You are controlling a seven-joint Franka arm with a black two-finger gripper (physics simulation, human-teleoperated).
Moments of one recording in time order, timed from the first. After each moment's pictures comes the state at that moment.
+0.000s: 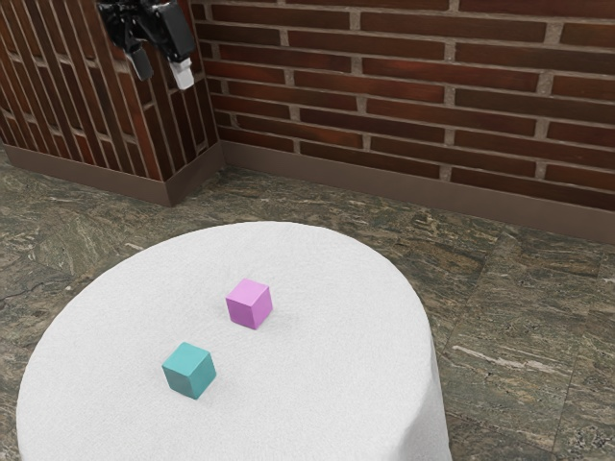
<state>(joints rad) 0.02 -0.01 -0.12 -1.20 -0.07 1.29 0.11</state>
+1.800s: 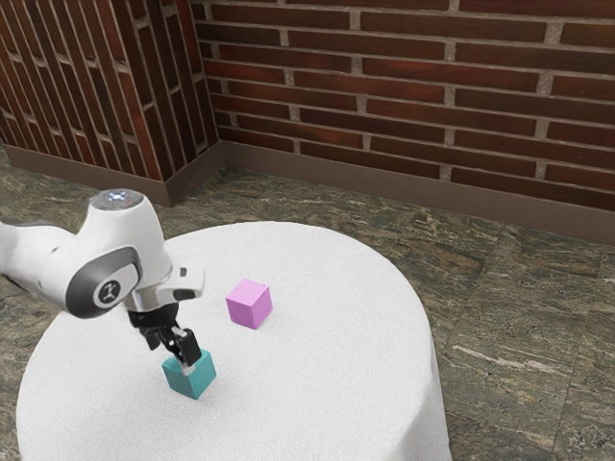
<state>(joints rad) 0.00 -0.20 -0.04 -2.63 0.04 2.44 0.11</state>
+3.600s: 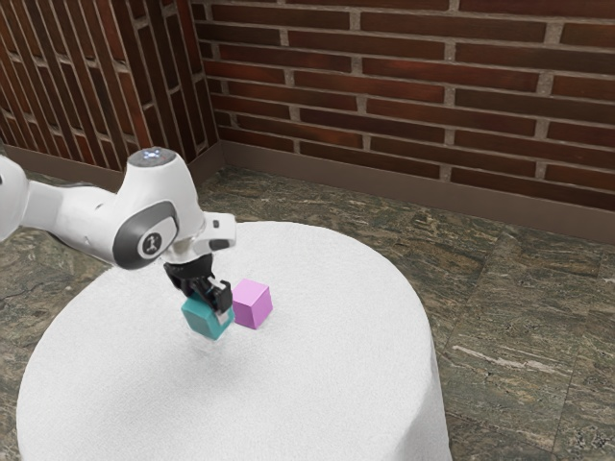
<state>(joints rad) 0.02 0.01 -0.05 -2.33 0.04 2.43 0.08</state>
